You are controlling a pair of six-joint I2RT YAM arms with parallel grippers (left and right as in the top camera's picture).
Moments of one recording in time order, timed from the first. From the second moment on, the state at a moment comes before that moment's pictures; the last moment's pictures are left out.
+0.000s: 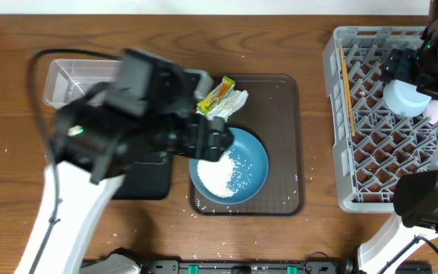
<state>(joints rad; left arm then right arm) -0.51 1.41 1.81 -1.45 0.34 -0.33 -0.18 1.95 2.15 -1.56 0.17 0.27</state>
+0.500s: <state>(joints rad) -0.82 1.82 1.81 -1.46 -0.10 -0.71 -0.18 1.95 2.15 -1.56 0.17 0.27</state>
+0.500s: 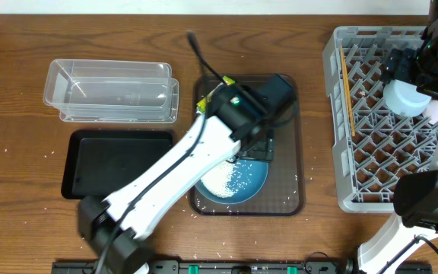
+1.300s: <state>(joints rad) -0.82 2.09 1.81 -1.19 -0.03 -0.81 -0.18 1.95 2.15 -1.56 0.17 0.27</state>
